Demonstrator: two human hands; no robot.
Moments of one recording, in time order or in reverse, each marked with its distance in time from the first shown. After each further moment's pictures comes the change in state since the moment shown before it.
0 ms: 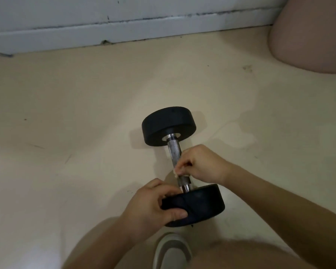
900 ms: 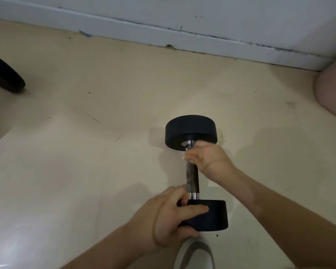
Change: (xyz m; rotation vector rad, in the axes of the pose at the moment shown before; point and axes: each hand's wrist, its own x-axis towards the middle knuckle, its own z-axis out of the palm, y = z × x) left_hand -0.065 -0.040 -0.040 0.368 0.064 0.378; right_hand 0.056 -0.079 0.042 -0.290 0.096 -0.063
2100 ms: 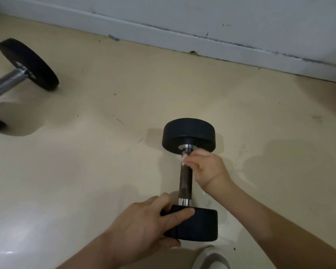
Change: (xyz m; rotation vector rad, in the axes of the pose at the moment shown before) left_hand -0.064 -0.028 -0.040 0.319 0.038 -0.023; right_hand 0.014 -0.051 0.031 0.048 0.174 -0.193
